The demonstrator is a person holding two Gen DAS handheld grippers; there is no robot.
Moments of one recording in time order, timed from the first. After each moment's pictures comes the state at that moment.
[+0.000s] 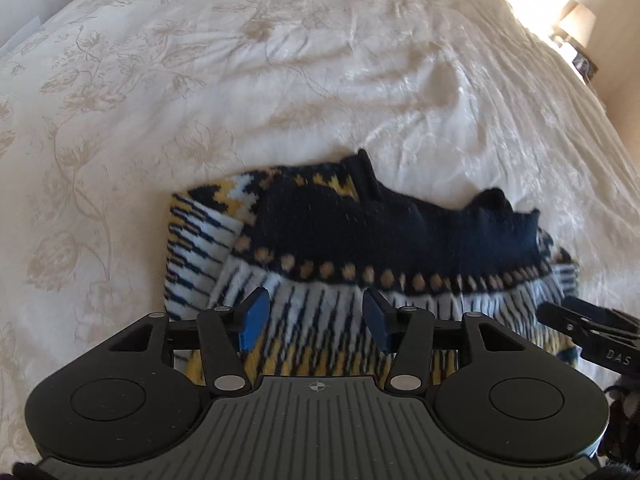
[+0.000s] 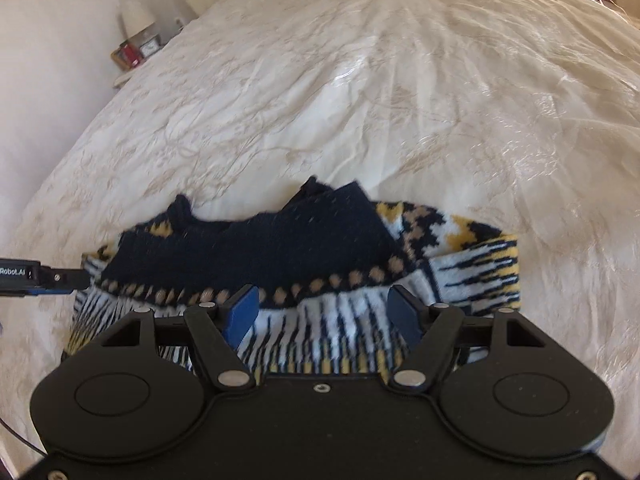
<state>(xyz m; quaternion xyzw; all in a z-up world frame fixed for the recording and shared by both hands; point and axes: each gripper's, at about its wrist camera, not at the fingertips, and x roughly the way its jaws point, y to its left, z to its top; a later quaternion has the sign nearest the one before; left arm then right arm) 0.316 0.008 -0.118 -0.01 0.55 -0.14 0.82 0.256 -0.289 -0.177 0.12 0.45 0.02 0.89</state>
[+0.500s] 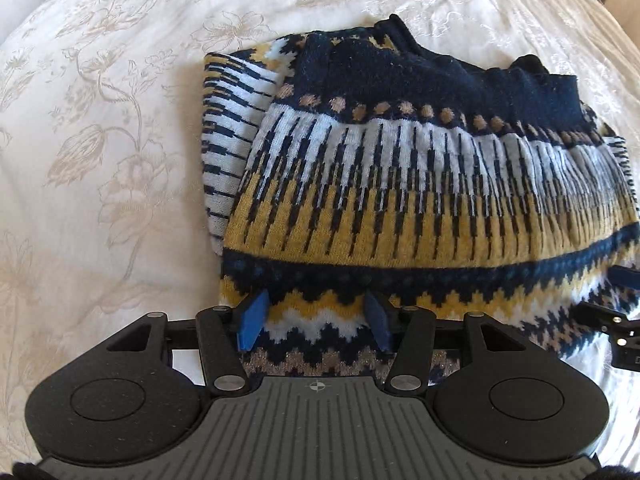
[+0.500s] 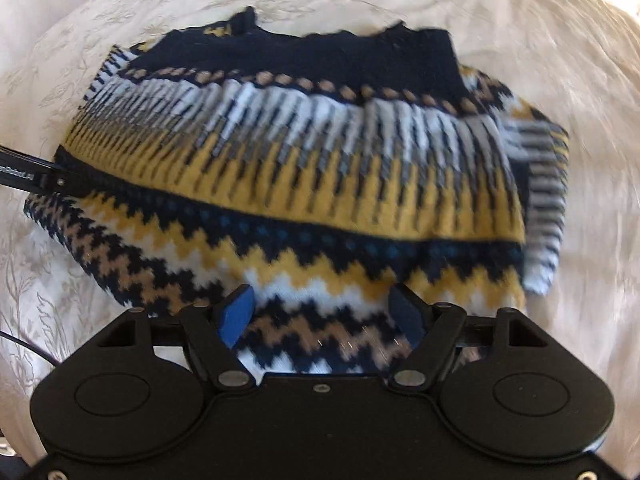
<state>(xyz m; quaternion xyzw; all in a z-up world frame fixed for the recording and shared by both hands) 0.266 0.036 -0.170 0.07 0.60 -0.12 0.79 0.195 -0.255 -0.226 0.00 0.54 0.05 0.84</state>
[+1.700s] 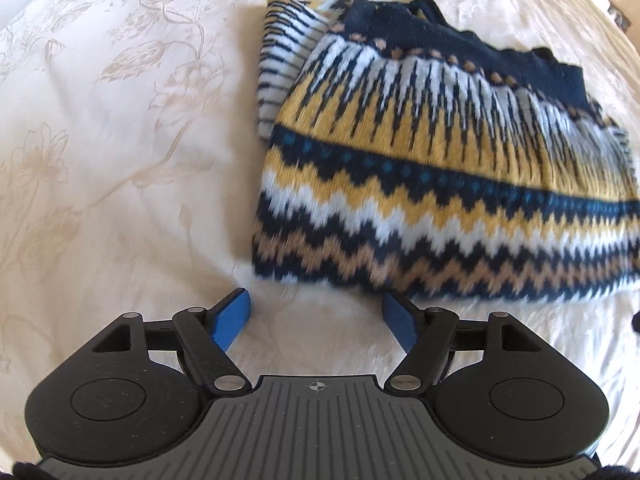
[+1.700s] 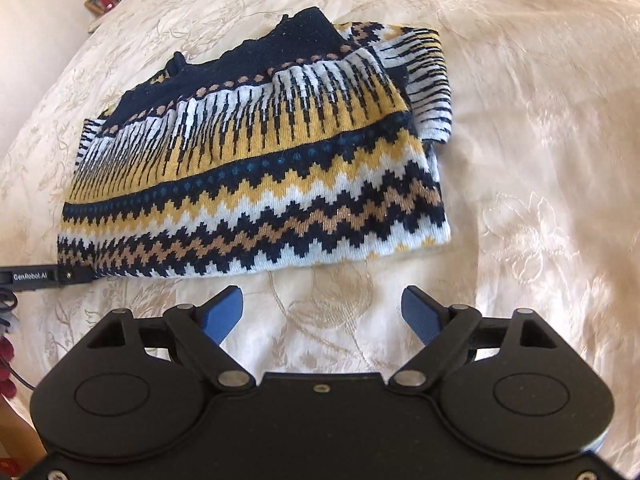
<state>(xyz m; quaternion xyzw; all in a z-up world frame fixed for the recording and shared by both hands) 0.196 0.081 -0.184 0.04 0.60 -0.08 0.80 0.110 -0.293 -0.206 0.16 0.53 -0.02 0.83</state>
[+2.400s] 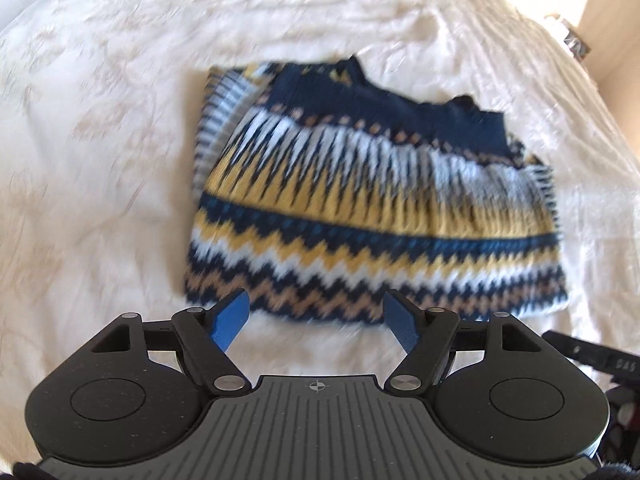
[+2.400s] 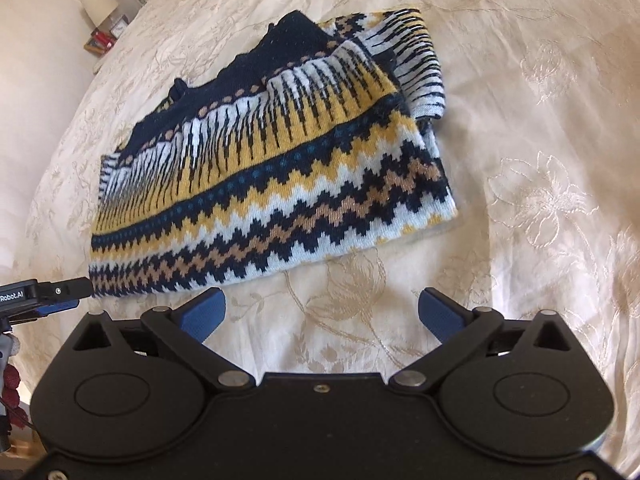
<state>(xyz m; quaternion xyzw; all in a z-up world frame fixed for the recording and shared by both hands) 0.187 0.056 -0.129 -0.02 0.56 -0.14 0.81 0.104 -0.317 -0.212 0.26 0.51 -0.01 0.82</state>
